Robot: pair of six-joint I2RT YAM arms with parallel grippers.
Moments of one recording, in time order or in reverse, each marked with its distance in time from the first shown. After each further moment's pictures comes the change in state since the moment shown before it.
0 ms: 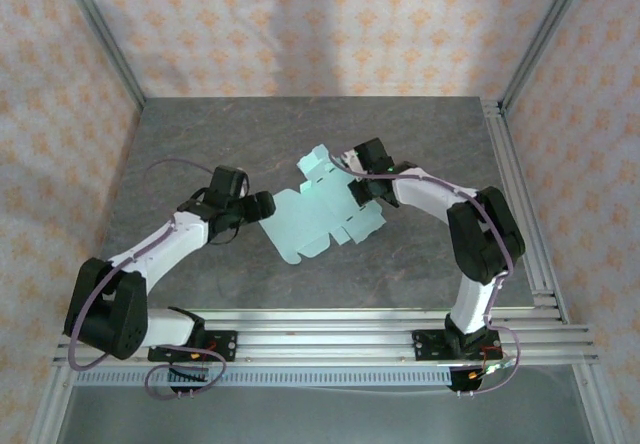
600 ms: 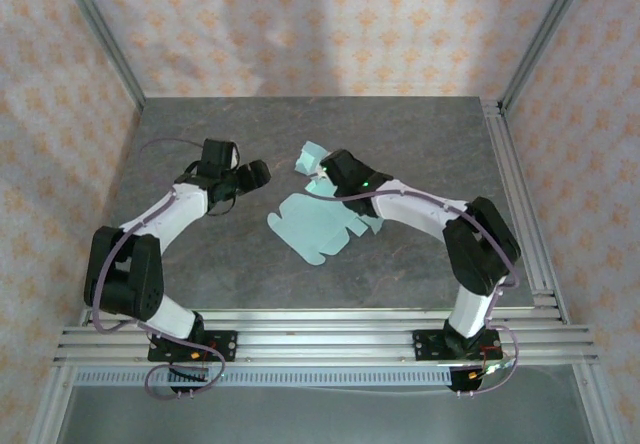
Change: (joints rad) left arm 0.126 0.198 0.202 0.076 0.103 0.013; right arm 0.222 -0.039 0.008 0.052 0.532 -0.327
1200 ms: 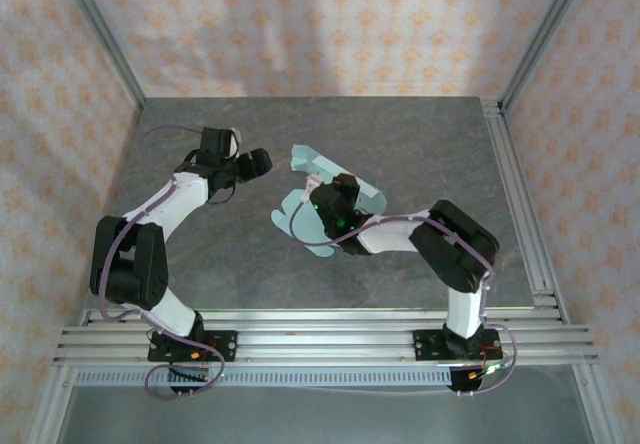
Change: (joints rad) left arm 0.024 0.065 0.090 0.002 0.048 0.045; right arm 0.135 0.115 -0.296 0.865 0.347 -0.584
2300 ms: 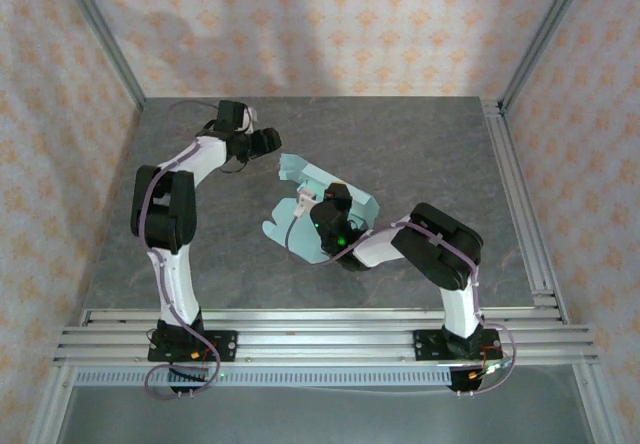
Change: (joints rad) left arm 0.033 0.470 0.448 -0.046 0.139 0.066; right arm 0.056 0.059 -0.080 0.272 0.001 -0.110
